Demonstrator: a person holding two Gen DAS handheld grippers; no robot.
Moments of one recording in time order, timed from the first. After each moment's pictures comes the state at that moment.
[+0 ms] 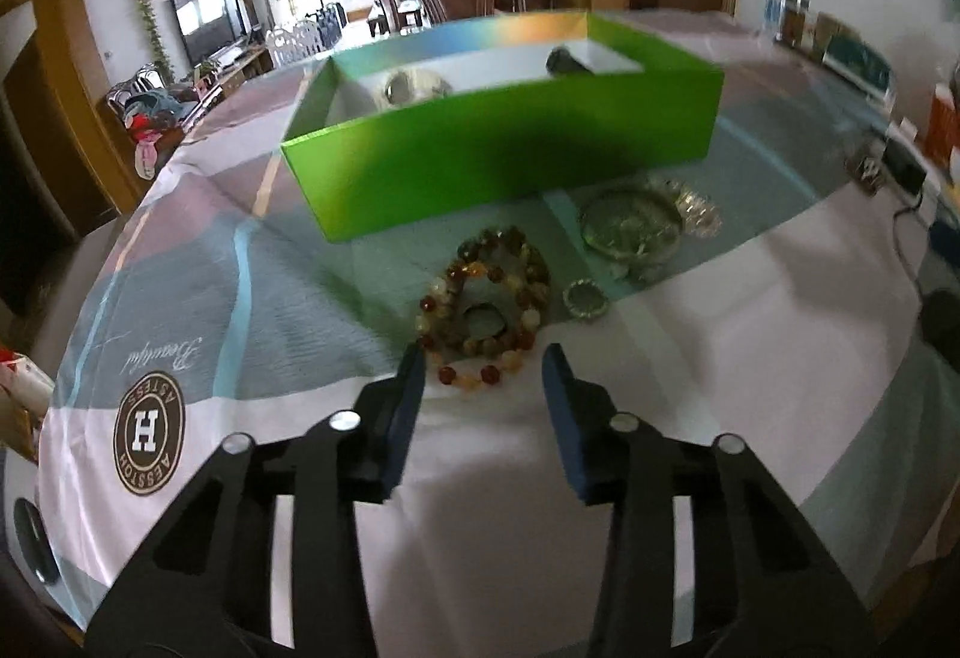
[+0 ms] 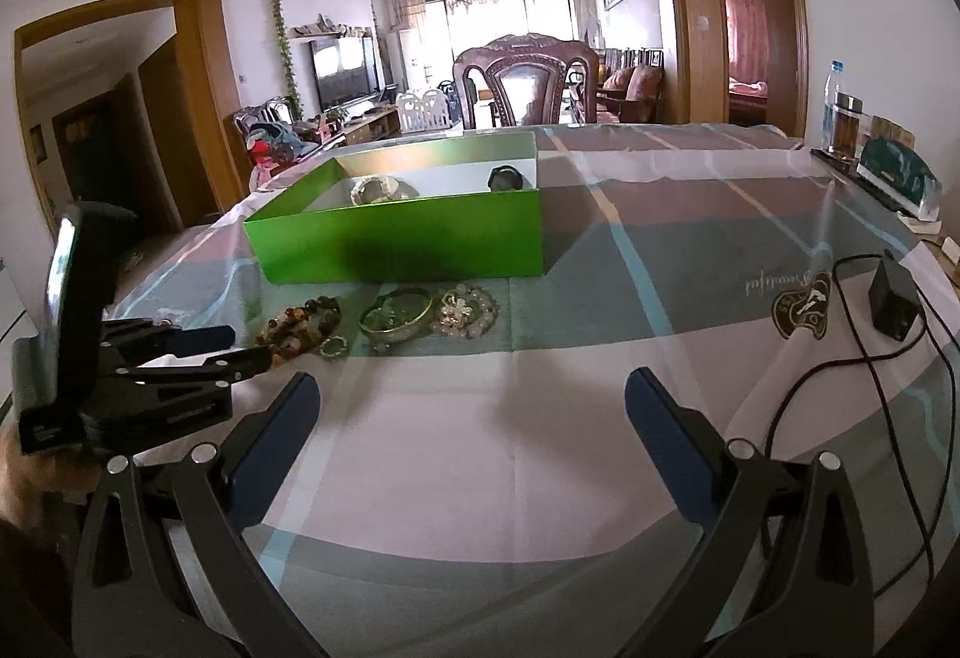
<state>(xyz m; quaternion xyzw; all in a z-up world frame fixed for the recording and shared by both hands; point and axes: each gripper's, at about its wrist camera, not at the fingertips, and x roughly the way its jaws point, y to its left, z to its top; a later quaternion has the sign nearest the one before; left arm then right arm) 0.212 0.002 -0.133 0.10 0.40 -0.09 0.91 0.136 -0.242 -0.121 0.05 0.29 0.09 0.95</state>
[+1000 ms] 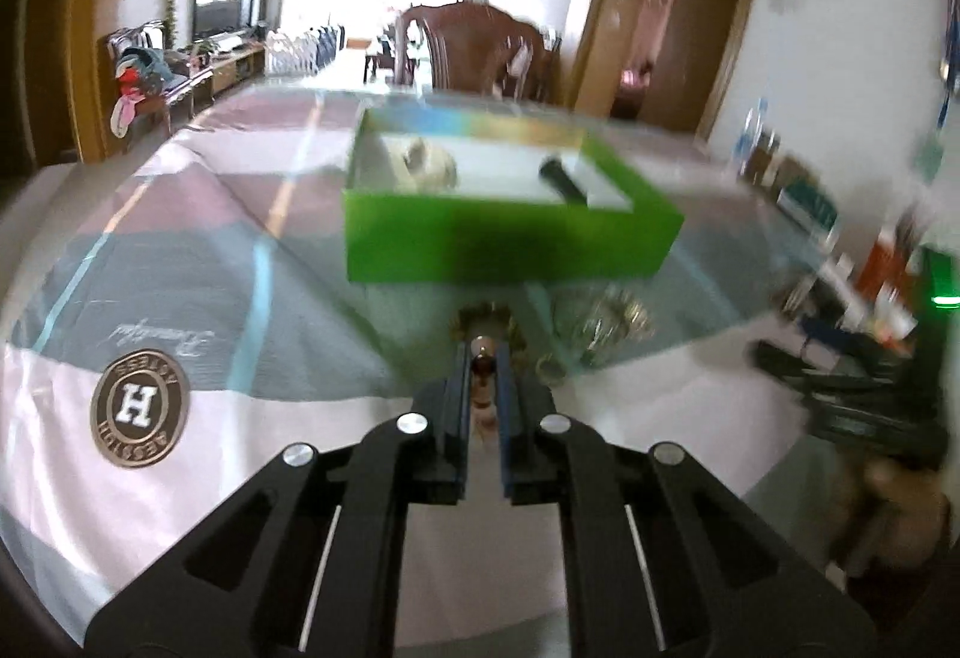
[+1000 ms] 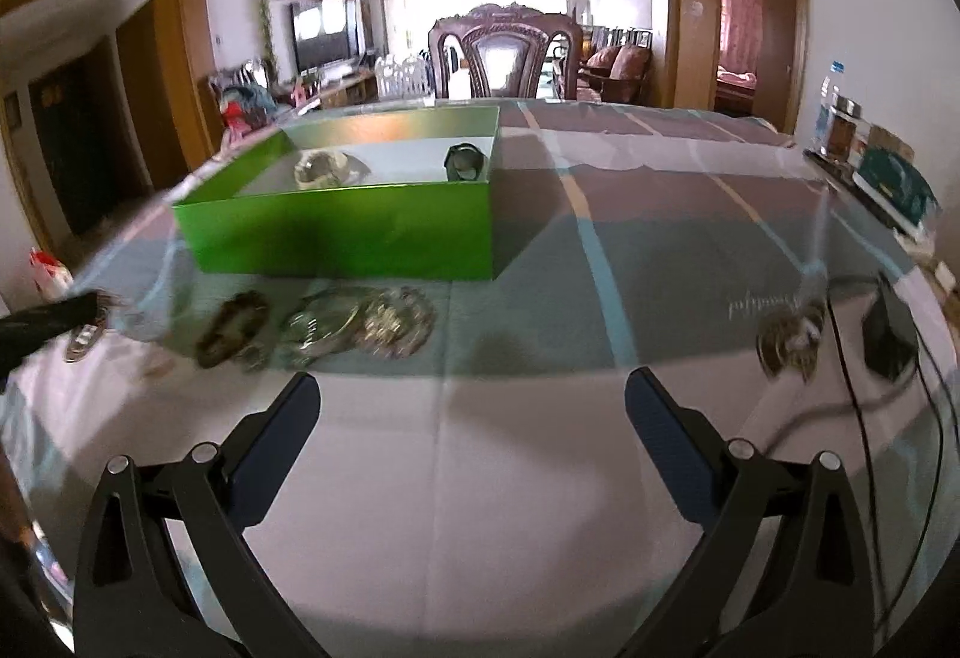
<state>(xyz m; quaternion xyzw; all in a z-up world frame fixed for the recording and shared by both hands) 0.178 0.058 -0.086 -0.06 0.32 -0.14 0.94 0.198 -0.251 -0.129 0.00 0.33 0.06 0.94</state>
